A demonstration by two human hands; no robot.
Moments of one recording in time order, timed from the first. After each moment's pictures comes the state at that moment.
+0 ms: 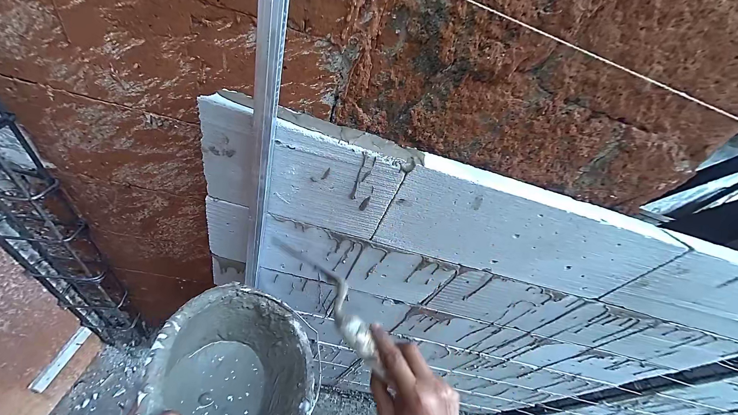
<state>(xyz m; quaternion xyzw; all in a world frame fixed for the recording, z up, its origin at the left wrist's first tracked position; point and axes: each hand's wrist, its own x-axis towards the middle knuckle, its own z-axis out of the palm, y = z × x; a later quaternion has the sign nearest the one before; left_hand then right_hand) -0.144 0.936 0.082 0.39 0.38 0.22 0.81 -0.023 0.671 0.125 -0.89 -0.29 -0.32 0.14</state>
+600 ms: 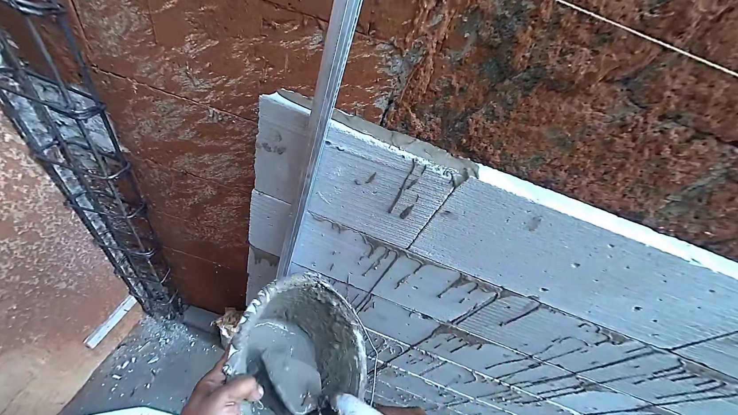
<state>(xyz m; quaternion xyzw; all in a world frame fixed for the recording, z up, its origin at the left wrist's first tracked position) -0.118 0.915 0.095 0.41 0.36 0.19 0.82 -0.009 0.635 0.077 -0.67 -0.03 0.49 0.56</state>
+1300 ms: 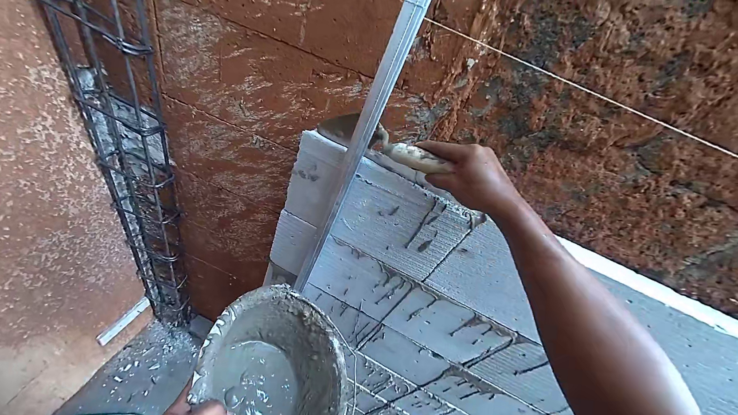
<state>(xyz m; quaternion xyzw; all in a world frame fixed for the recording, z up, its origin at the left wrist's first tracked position) -0.158 0.939 0.104 0.33 0.38 0.26 0.82 0.219 0.806 0.372 -0.87 -0.46 -0.16 0.10</state>
